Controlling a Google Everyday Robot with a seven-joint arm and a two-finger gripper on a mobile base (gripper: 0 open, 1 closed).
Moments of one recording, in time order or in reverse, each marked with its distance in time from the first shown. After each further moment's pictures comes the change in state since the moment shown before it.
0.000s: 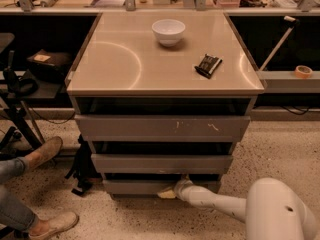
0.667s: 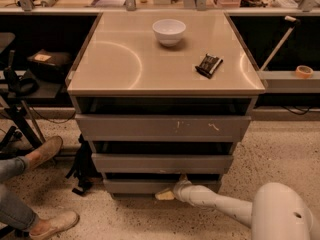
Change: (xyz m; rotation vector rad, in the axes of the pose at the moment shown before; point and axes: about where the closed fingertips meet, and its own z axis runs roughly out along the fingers) arm 0.000 0.020 -0.008 -0.079 0.001 0.041
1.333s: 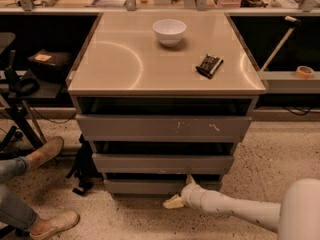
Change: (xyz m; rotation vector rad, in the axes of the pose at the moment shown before) arm -0.017 0.017 -0.090 -0.015 0.024 -0.175
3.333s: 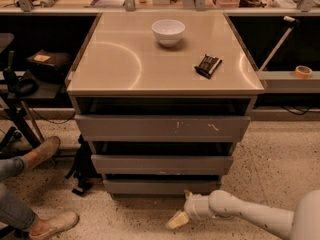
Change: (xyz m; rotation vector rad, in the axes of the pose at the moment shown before) arm 0.040 0.069 -0.027 -0.346 0.105 0.063
